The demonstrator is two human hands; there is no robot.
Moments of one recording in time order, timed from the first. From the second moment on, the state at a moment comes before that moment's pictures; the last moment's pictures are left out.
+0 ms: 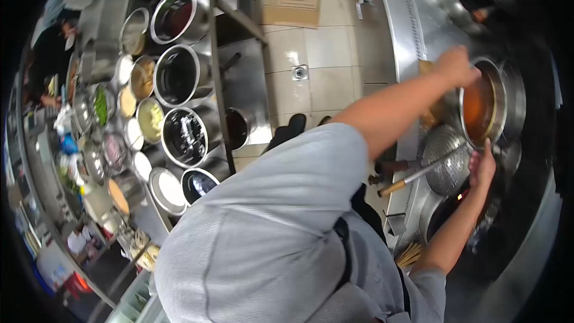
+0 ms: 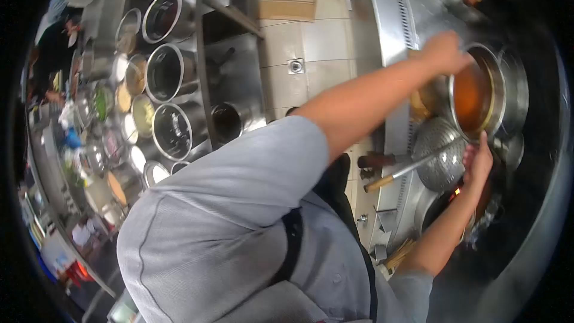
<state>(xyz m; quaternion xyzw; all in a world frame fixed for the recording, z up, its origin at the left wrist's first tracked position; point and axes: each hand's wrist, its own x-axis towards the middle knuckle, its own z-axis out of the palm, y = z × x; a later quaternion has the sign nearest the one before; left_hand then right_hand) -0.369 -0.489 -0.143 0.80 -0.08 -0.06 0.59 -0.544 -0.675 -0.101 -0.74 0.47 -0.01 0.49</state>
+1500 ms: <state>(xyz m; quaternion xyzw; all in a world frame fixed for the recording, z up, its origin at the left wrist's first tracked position) -0.369 -0.475 -0.122 0.85 -0.20 -0.14 0.47 -0.545 -0.709 -0.120 -0.76 0.43 -0.12 0.48</state>
